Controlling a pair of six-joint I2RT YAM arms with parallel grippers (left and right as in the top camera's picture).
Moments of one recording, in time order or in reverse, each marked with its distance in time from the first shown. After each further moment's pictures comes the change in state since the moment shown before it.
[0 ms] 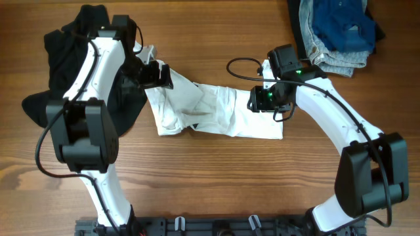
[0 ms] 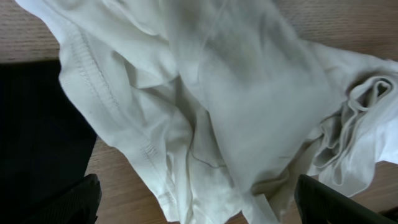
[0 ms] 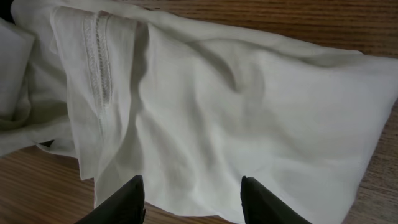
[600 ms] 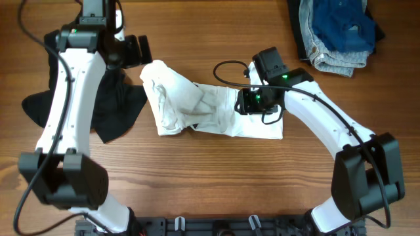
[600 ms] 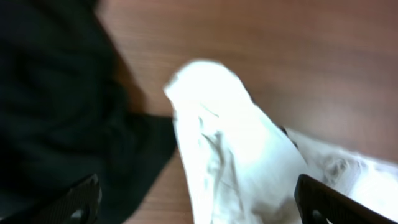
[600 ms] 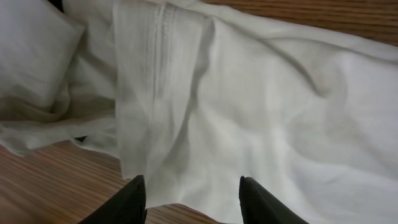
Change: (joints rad) left arm 0.000 -0.284 0.015 0.111 -0.257 -0.177; right arm 0.087 0.000 0.000 0.042 -0.020 0.058
